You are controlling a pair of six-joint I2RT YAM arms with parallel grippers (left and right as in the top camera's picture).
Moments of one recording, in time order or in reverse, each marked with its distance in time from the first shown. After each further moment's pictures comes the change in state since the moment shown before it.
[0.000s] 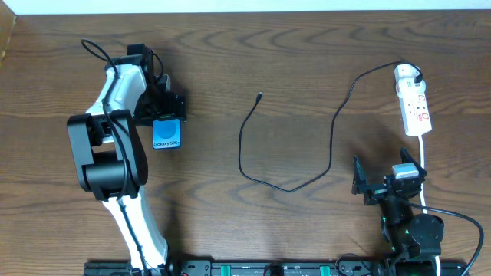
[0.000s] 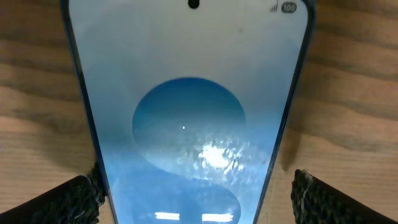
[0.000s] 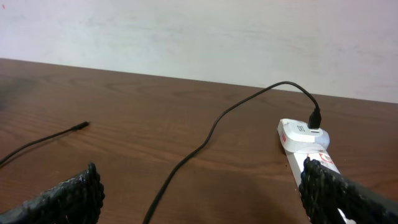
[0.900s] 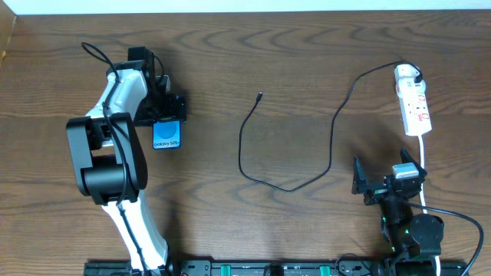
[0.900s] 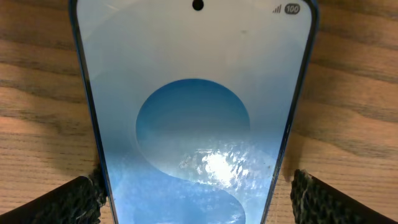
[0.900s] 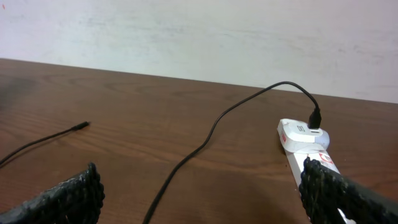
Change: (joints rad) left arm -0.008 -0.033 -0.073 0.081 -0.021 -0.005; right arm 0.000 0.000 0.000 0.000 0.000 0.000
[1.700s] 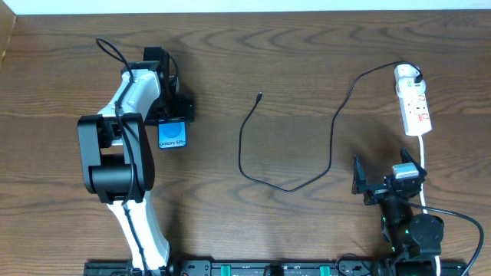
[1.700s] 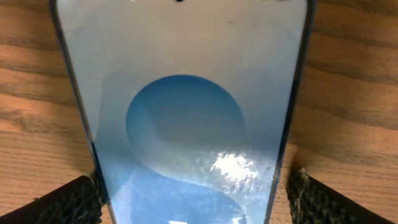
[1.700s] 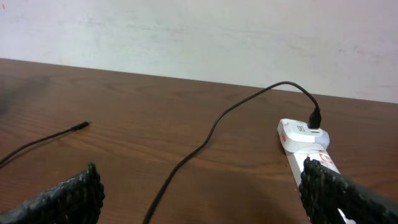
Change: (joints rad) left arm -0.072 0.000 -0.009 0.011 -0.074 -0.058; right arm 0.000 0.000 0.000 0.000 0.000 0.000
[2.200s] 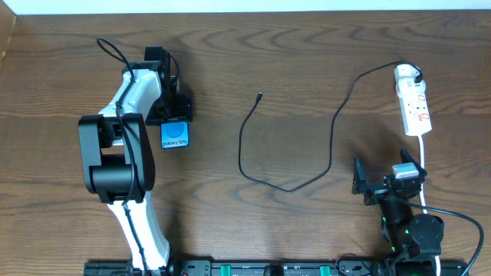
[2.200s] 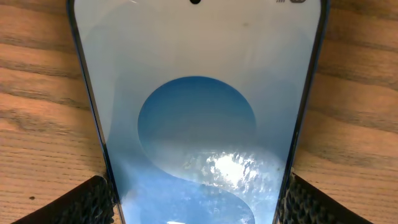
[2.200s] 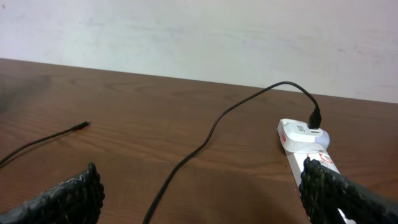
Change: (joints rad) left arm -0.005 0.000 0.000 0.002 0.000 -0.013; right arm 0.000 0.000 0.000 0.000 0.000 0.000
